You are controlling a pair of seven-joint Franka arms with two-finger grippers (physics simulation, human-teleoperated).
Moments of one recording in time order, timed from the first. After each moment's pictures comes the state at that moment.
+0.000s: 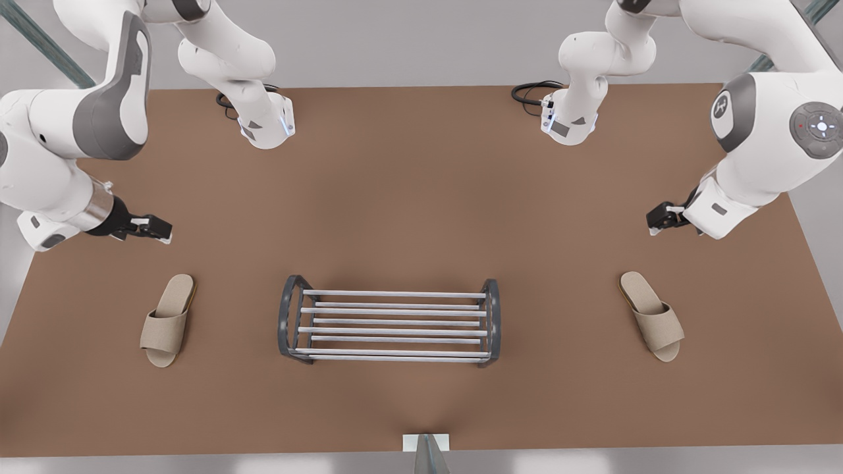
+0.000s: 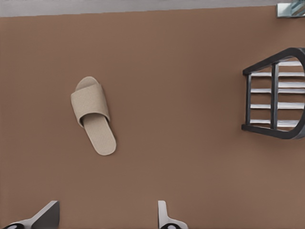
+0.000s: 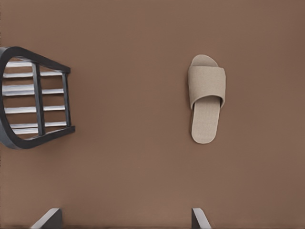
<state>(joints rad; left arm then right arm) -0.06 0.16 -0.01 -1.38 0.04 1.52 -0.05 -0.06 0.16 0.04 -1.42 0.00 1.50 0.07</state>
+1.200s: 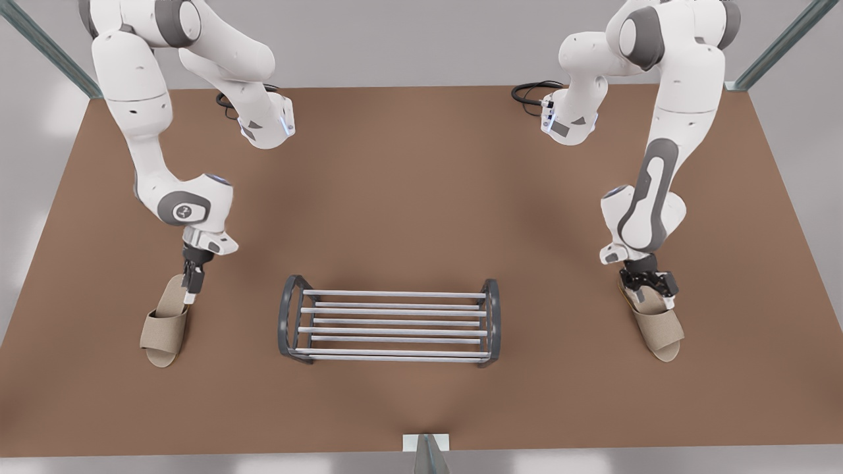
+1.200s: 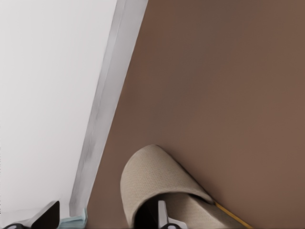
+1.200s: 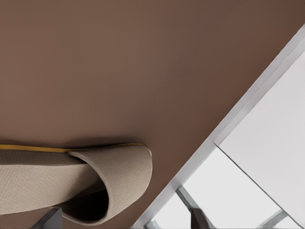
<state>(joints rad) -0.05 0.43 0.16 -2.12 2.47 2.65 -1.35 -0.17 0.32 0.04 -2.26 -2.53 2.65 0.35</state>
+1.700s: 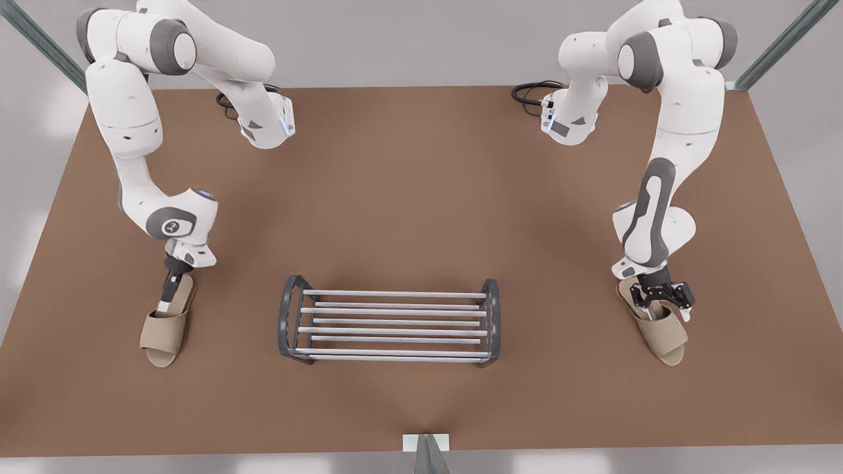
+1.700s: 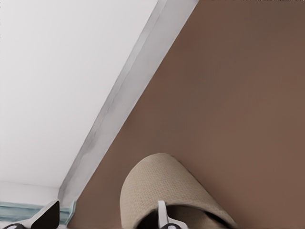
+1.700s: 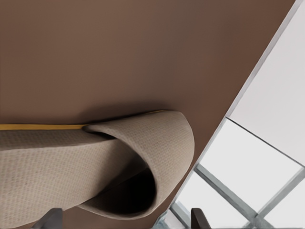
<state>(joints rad) -0.05 0.55 0.20 -1.98 2.60 2.64 -1.73 -0.17 0.47 -0.06 -2.16 -2.64 2.60 0.64</state>
